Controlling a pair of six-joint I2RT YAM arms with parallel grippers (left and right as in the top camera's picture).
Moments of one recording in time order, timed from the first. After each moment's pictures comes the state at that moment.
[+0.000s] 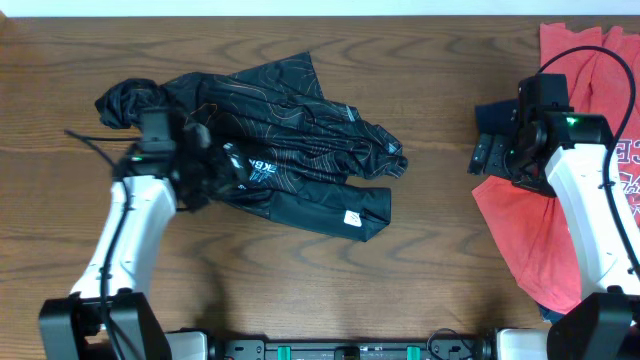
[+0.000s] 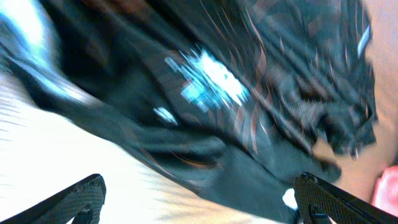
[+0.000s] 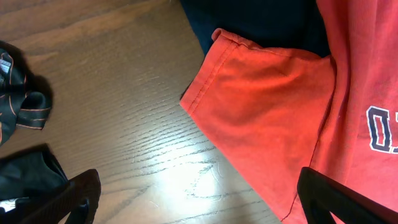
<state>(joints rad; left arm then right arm) 0.04 1.48 0.96 -0.72 0.39 -0.44 -0.03 1.54 1.28 -1.11 0.09 0.33</state>
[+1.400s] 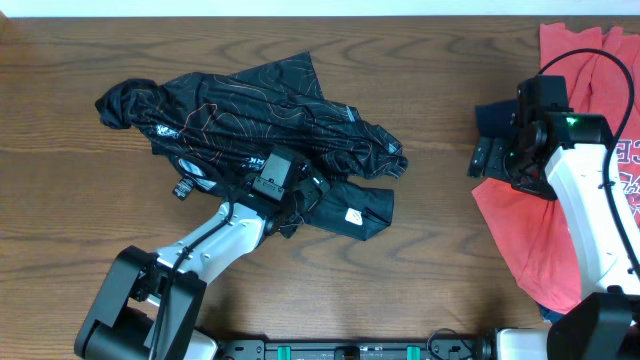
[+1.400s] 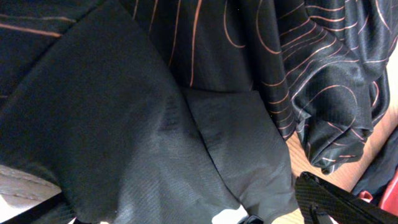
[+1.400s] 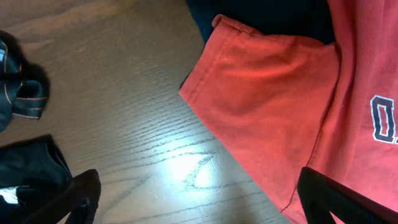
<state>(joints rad) -0.48 1.60 0.73 -0.18 0.20 -1.28 -0.03 1.54 1.28 -1.14 0.07 0.33</state>
